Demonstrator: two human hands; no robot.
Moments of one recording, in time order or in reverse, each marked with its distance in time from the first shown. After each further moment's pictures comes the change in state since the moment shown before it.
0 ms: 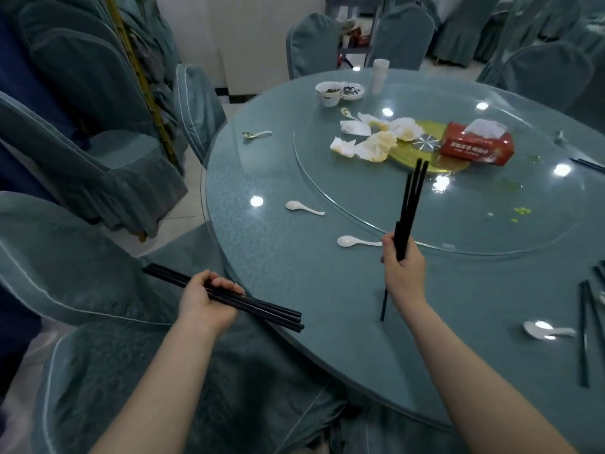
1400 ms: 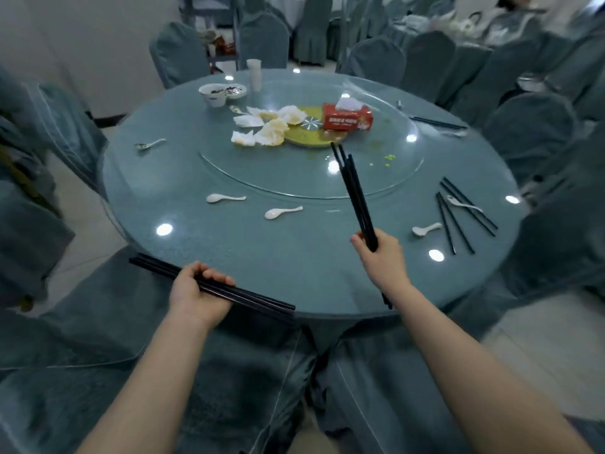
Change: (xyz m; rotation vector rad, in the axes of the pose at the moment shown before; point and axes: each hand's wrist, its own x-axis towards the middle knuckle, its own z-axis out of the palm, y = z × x) left_hand -0.046 -0.032 -0.018 0.333 -0.234 -0.219; right_hand -0.128 -0.034 -0.087 -0.341 0.173 0.132
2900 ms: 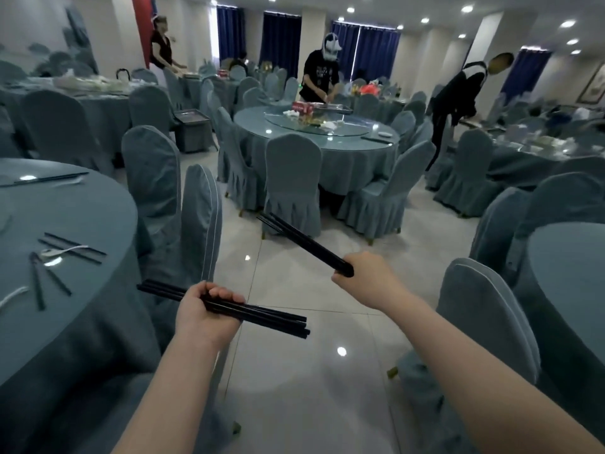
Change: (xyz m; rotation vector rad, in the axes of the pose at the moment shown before) left_hand -0.366 -0.640 0.149 0.402 -0.479 -0.749; right_hand -0.374 0.171 -0.673 -0.668 0.308 0.606
